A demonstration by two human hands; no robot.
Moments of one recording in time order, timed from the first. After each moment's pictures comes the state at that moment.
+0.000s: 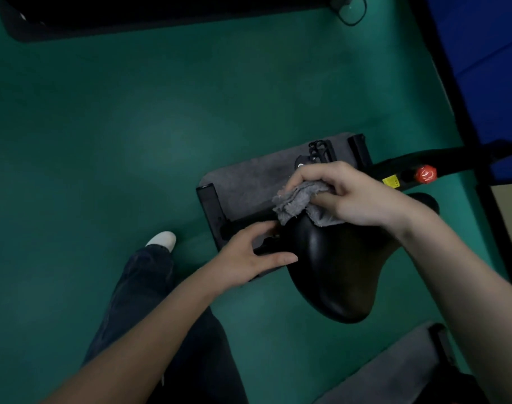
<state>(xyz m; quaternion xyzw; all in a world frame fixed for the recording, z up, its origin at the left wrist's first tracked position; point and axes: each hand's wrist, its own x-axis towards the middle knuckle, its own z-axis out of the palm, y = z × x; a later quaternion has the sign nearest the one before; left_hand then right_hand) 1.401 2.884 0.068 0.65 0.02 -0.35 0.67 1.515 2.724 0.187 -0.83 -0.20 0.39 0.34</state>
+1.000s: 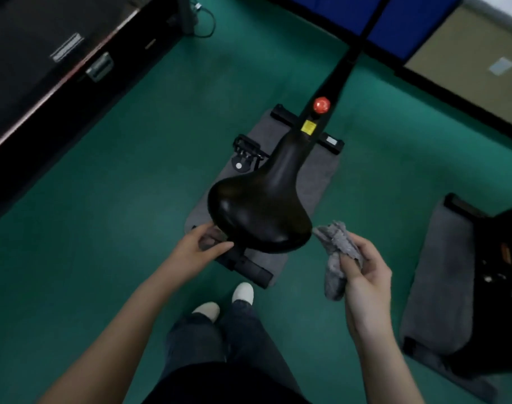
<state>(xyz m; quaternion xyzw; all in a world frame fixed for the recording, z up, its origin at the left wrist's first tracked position) 1.427 2.905 0.117 0.78 -0.13 -0.39 0.47 1.250 2.716 0.205 -0.63 0.44 -0.22 0.60</state>
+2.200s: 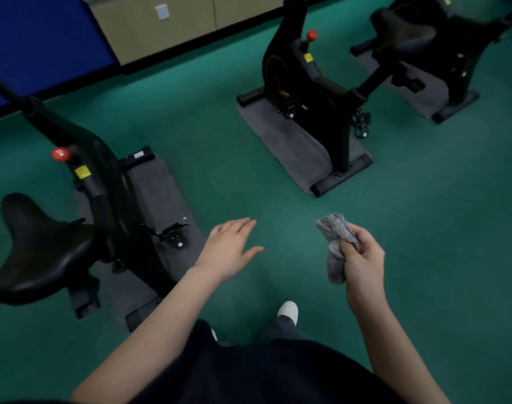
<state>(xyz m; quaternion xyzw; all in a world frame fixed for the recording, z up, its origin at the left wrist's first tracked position) 1.091 2.785 0.206 0.55 -0.80 -0.22 -0.02 0.868 2.843 0.240 -0.28 0.69 -0.53 0.41</state>
